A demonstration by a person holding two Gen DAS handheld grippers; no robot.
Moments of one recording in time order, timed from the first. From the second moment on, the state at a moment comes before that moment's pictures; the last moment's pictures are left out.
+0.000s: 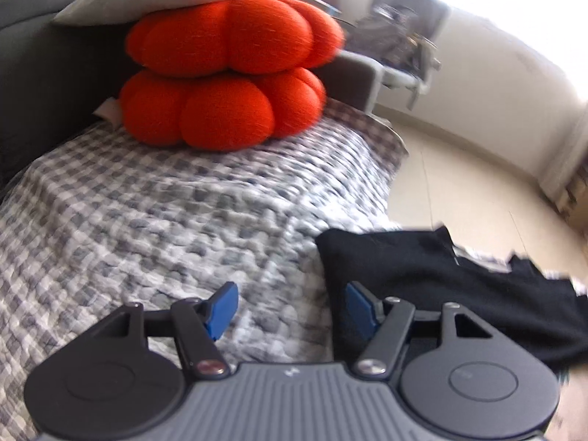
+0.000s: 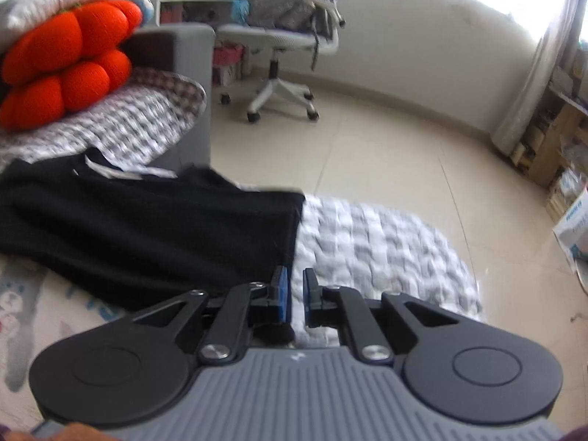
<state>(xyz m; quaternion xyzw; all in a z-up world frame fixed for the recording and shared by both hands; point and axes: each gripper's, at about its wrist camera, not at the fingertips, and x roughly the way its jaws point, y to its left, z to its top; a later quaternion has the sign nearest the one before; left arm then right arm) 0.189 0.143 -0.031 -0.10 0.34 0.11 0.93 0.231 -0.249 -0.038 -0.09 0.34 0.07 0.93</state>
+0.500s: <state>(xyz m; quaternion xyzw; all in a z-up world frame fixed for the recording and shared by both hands) 0.147 0.119 -0.046 0.03 0.37 0.09 0.92 0.233 -0.238 -0.044 -0.08 0.35 0.10 0.93</state>
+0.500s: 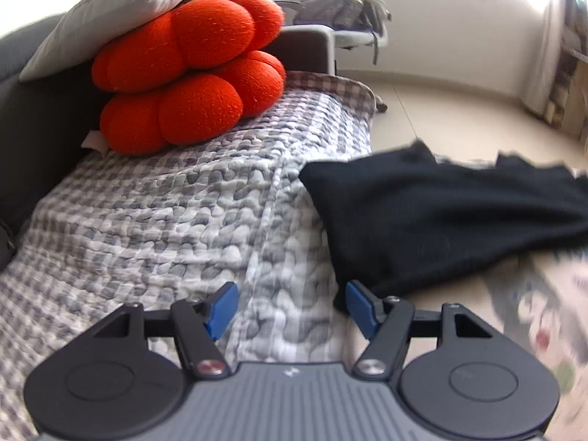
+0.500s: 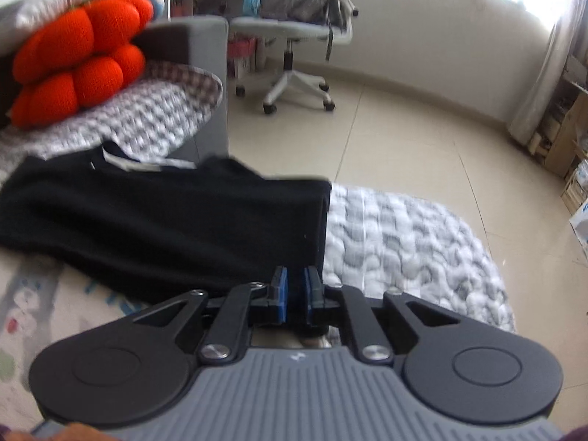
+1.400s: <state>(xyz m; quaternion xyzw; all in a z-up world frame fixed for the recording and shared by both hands) 0.149 0.142 -0.045 -0.17 0.38 0.02 0.91 0.188 -0.178 -0.026 -0.10 0.31 0.22 0.92</state>
